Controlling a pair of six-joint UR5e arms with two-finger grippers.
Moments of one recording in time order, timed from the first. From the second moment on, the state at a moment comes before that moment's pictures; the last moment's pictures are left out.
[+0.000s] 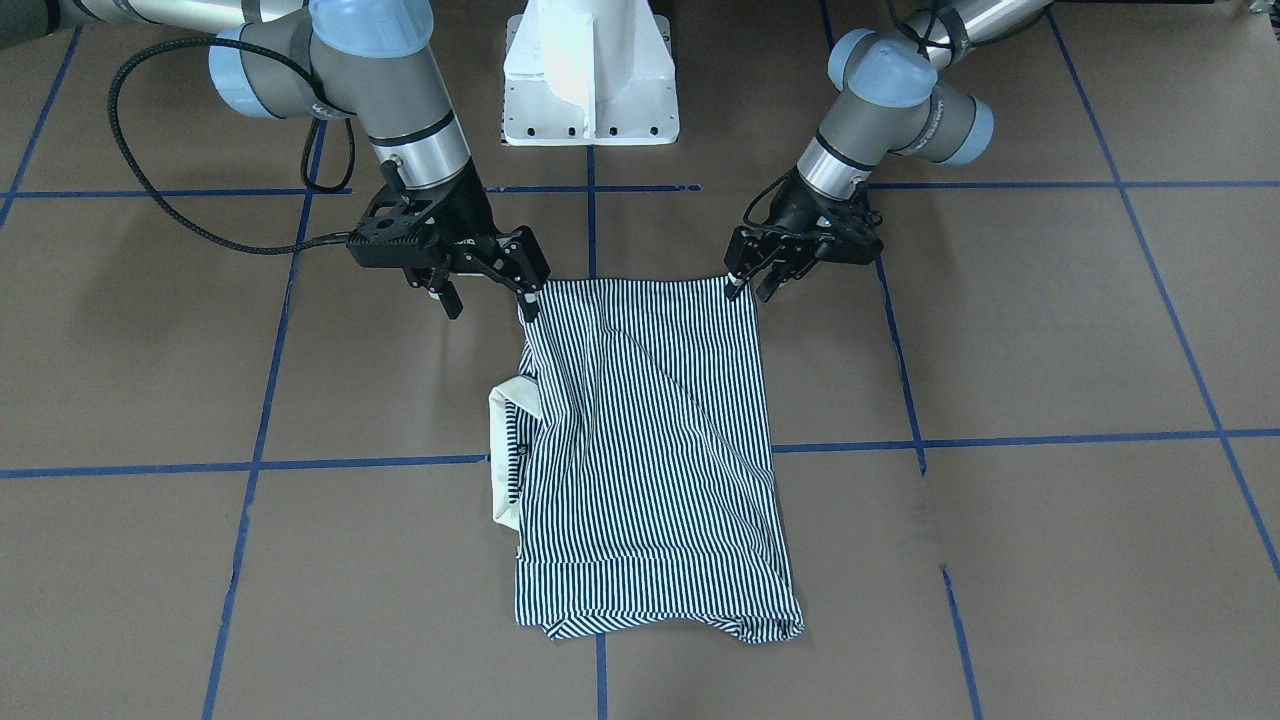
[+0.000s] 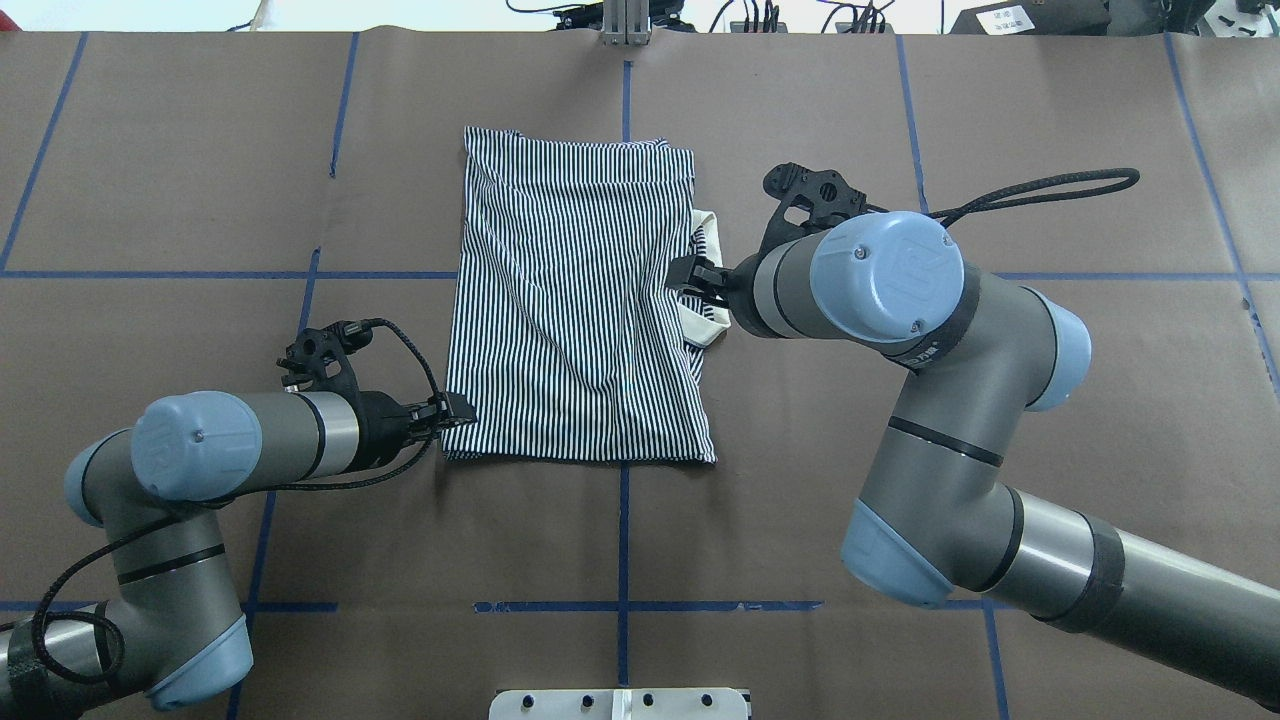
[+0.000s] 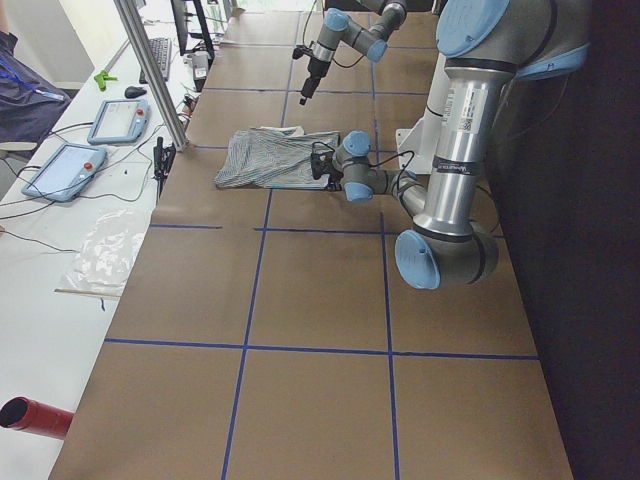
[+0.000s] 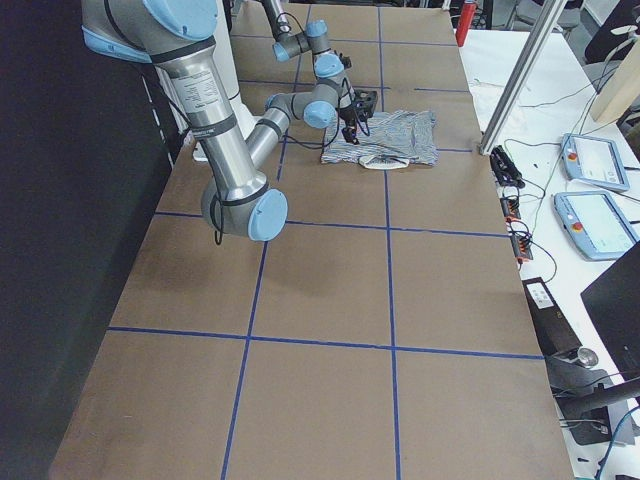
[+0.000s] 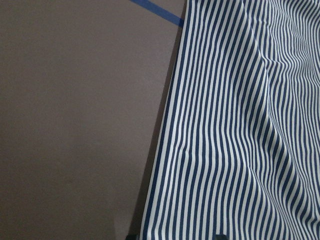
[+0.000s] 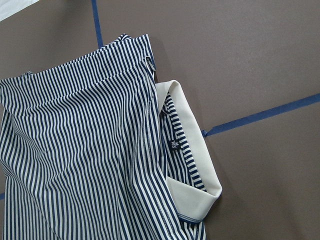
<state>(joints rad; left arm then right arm) -0.43 -1.81 -1.73 -2.40 -1.65 -1.63 0.55 -1.04 1.83 -1.33 1.65 1.54</state>
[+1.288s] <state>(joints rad) -0.41 -1.82 -1.70 -2.40 -1.64 -1.64 0.54 -1.04 1.82 -1.33 1.65 1.53</state>
